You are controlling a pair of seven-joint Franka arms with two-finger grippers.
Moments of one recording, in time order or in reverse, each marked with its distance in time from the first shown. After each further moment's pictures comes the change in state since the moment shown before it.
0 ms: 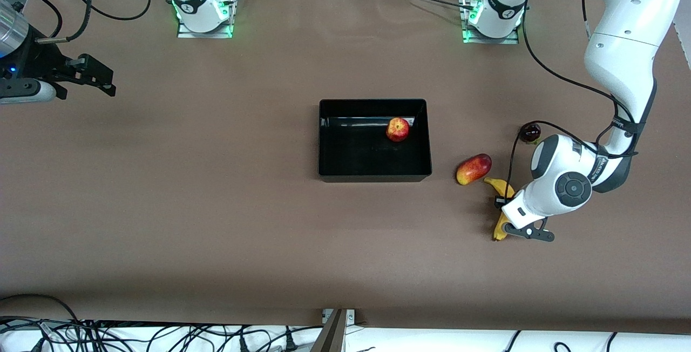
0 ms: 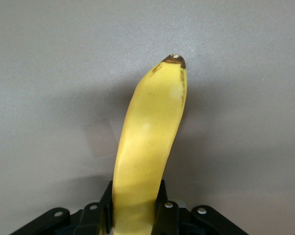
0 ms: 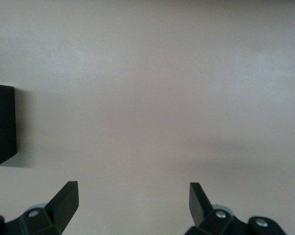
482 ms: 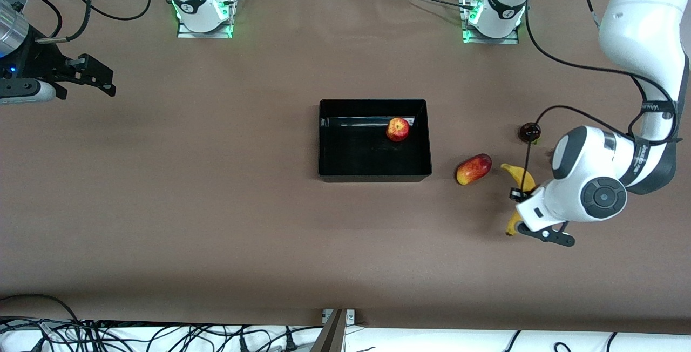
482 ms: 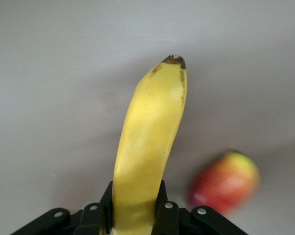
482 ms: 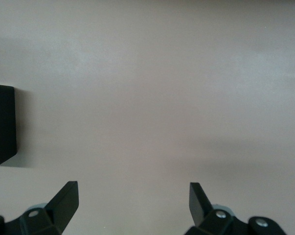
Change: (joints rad) left arm -0.052 -0.064 -0.130 0.264 -0.023 -0.497 0.077; right arm 0.000 0.000 0.000 0.000 0.000 0.000 0.000
